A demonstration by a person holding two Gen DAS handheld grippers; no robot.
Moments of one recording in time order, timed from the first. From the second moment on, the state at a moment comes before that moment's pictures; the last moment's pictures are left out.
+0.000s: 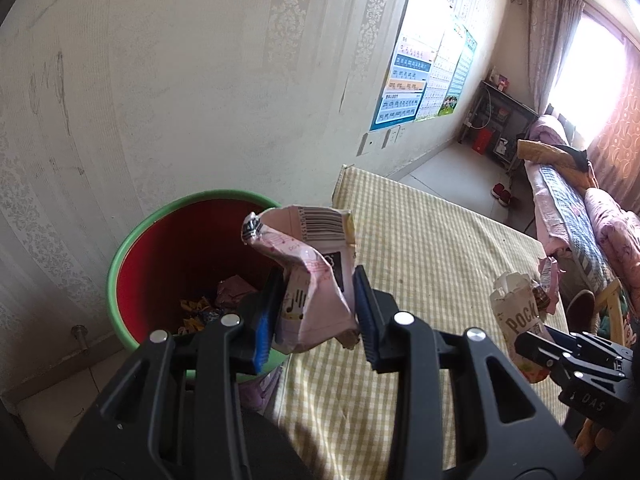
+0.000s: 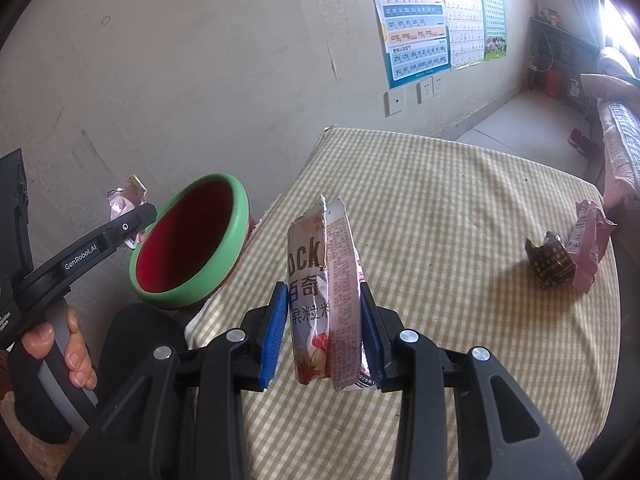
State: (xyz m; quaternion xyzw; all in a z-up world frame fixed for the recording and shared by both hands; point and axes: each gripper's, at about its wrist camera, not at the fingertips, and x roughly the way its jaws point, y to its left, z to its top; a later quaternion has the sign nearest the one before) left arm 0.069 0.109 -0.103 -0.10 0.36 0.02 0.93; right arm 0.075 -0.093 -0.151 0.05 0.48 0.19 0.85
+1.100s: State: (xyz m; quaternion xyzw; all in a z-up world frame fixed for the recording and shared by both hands) left arm 0.088 0.213 -0.127 -0.12 0.37 0.08 0.92; right arm 0.125 0.024 -0.171 0.06 0.51 0.29 0.81
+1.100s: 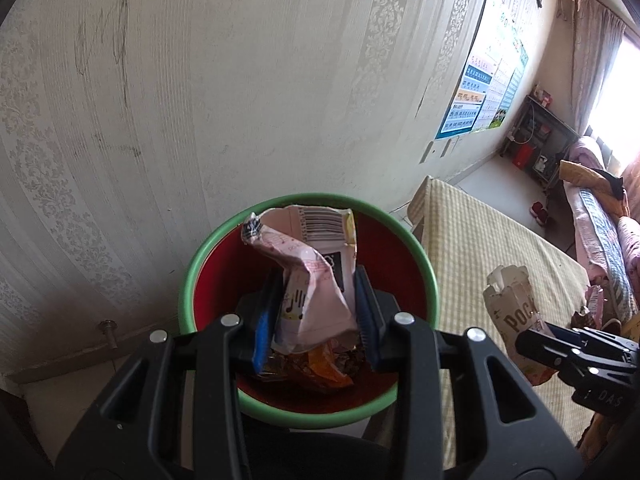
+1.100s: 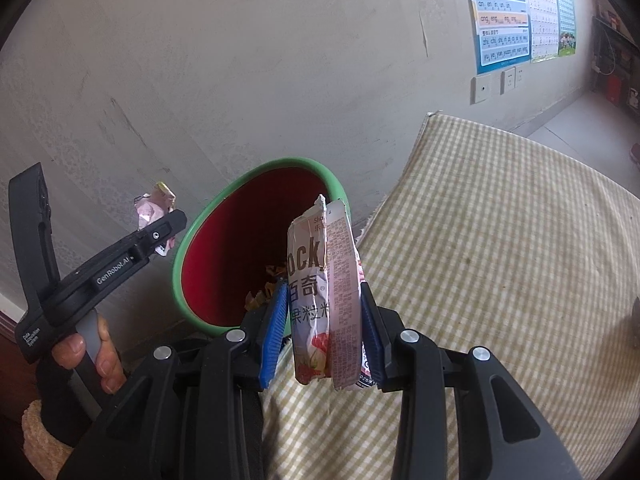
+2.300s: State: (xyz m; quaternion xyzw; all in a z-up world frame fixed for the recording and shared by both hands) left arm 0.107 0.183 -0.122 -0.06 0.38 0.09 0.92; right arm 0.152 -0.120 -0.194 0.12 0.49 0.14 0.85
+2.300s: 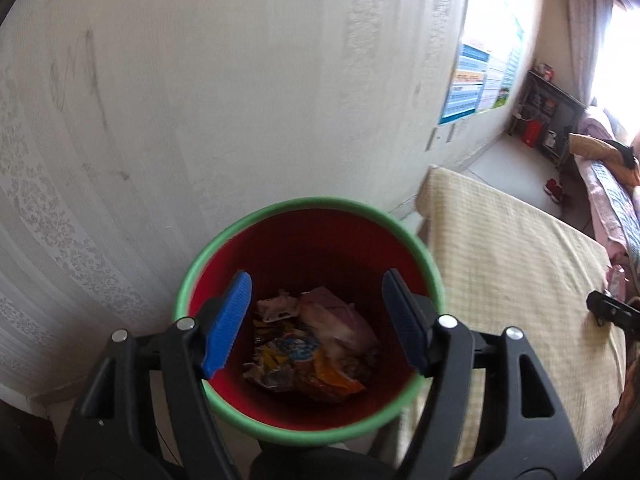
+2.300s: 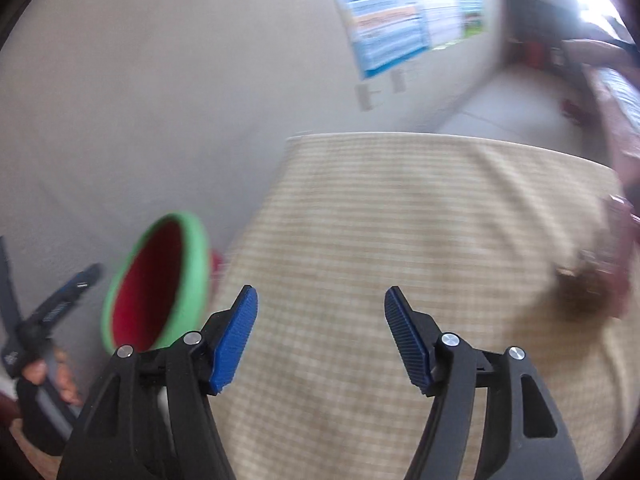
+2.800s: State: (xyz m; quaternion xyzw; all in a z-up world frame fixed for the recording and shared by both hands) left arm 0.090 0.094 -0.125 -0.03 0.40 0.04 0.91; right arm 0.186 -0.366 -0.262 0.24 0.51 -0.11 0.82
